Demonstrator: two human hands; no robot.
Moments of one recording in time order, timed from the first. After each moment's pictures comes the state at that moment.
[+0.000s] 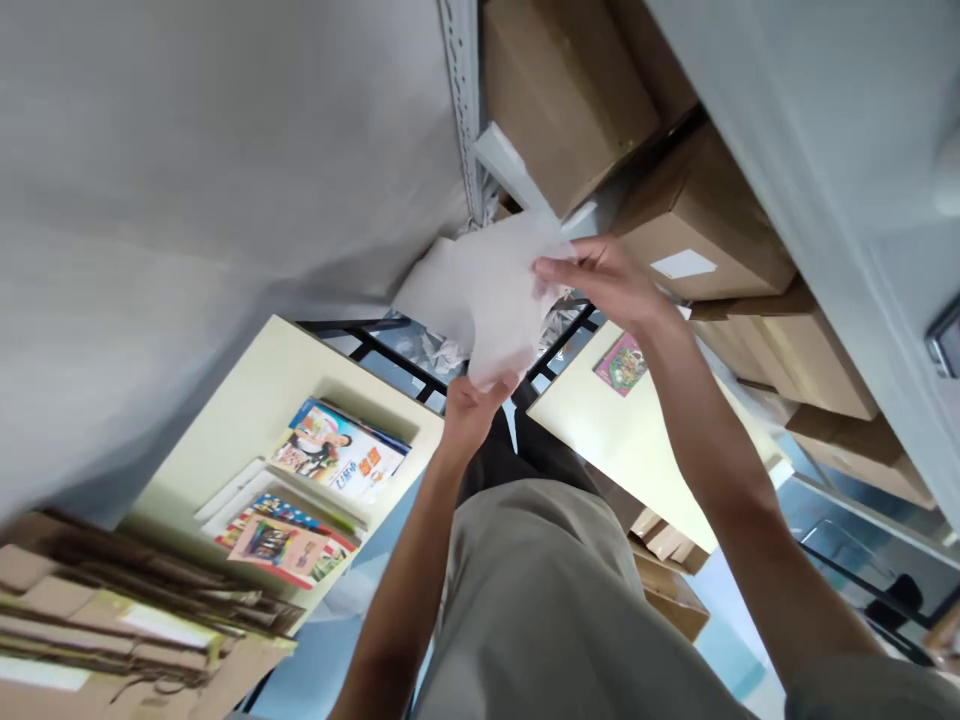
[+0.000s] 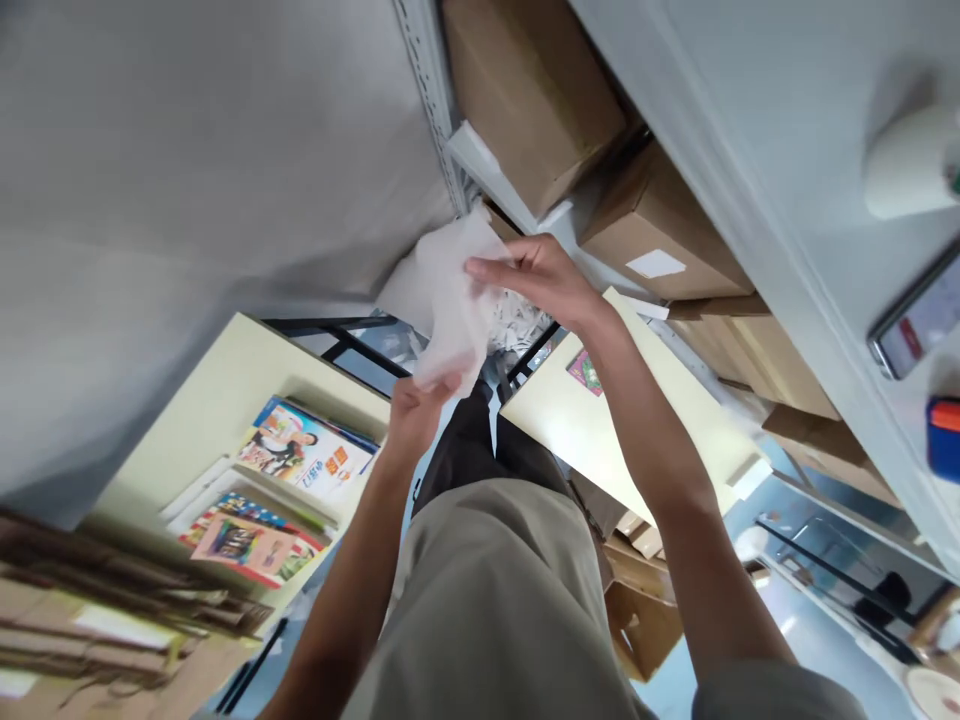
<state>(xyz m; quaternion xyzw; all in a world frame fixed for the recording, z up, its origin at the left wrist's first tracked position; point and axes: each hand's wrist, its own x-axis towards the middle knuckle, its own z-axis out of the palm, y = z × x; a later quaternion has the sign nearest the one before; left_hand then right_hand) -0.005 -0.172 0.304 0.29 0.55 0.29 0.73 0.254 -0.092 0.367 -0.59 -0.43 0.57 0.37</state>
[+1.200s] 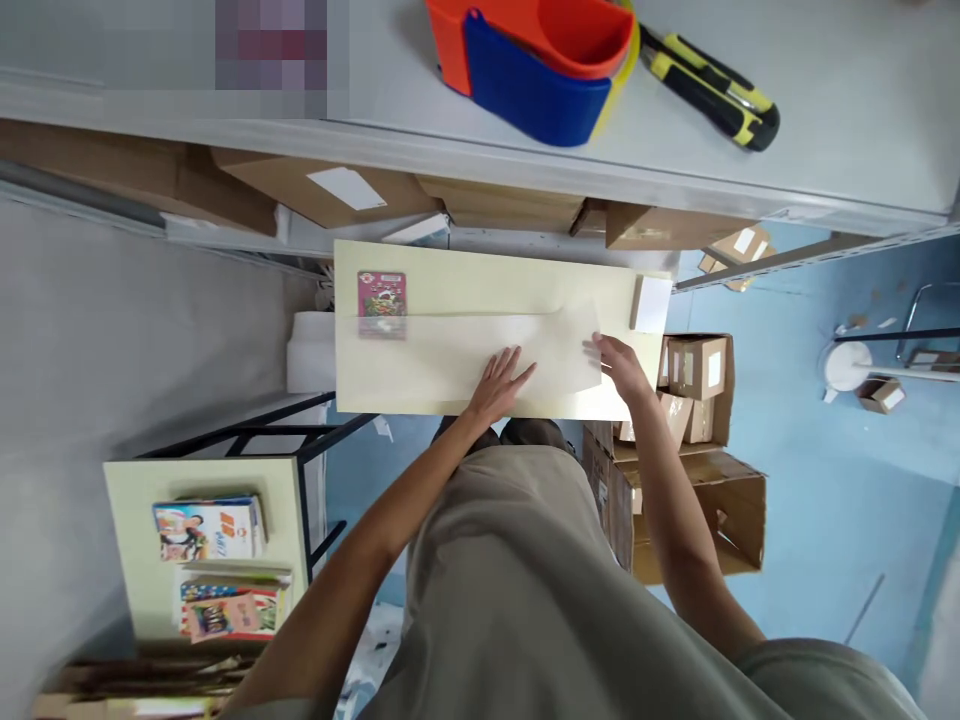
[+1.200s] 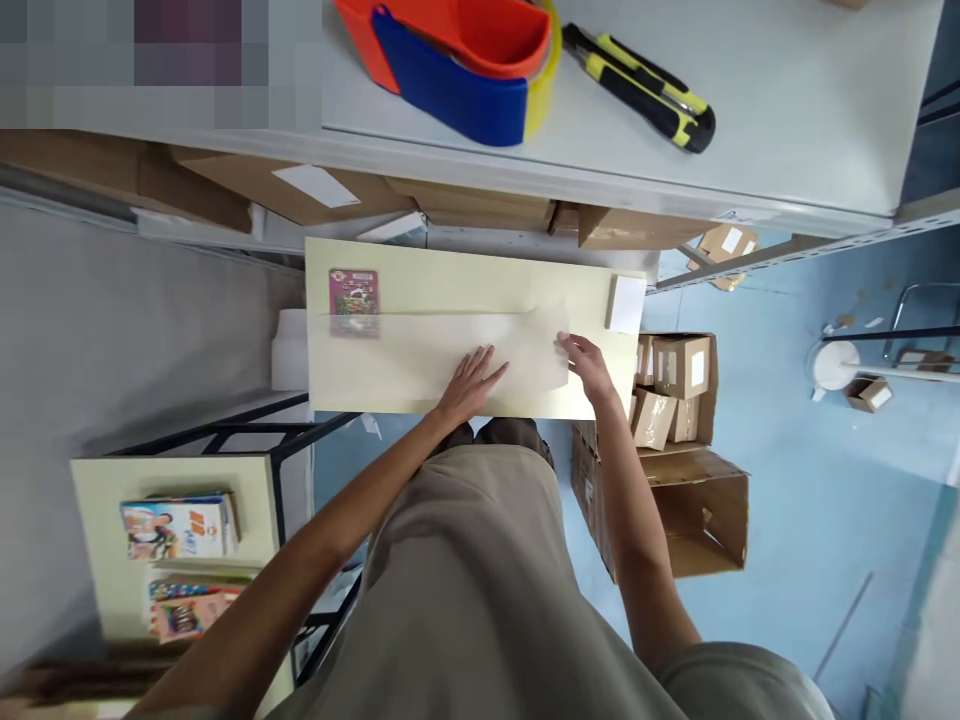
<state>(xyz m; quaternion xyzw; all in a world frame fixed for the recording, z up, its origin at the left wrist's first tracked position) 0.283 -0.532 0.200 0.90 0.04 -0.20 0.39 0.471 -0.762 0.274 -0.78 0.11 0.39 0.47</state>
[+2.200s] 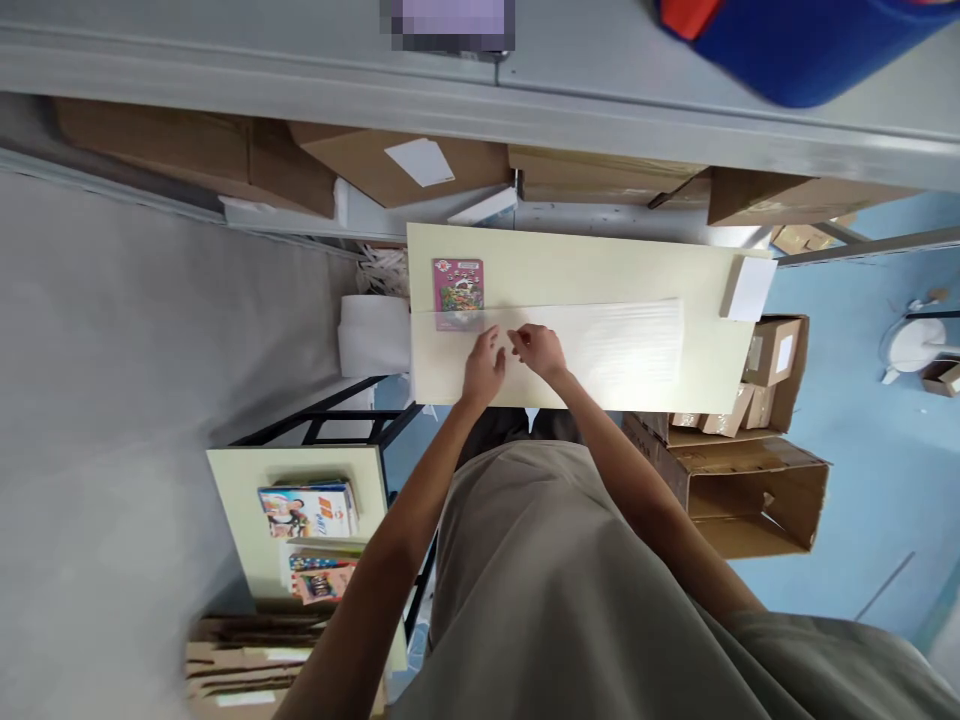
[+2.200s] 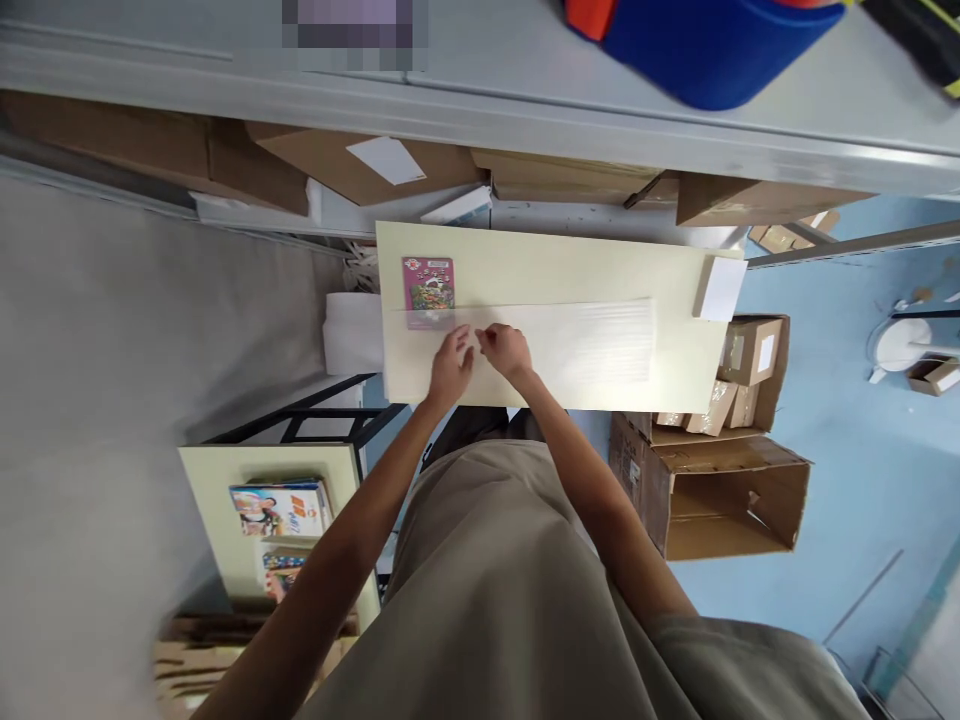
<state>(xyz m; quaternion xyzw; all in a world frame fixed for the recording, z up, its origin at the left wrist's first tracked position) 0.213 -0.366 0.179 0.78 0.32 -0.04 0.53 0.342 -0.474 0.221 -0.83 -0.10 0.45 0.31</state>
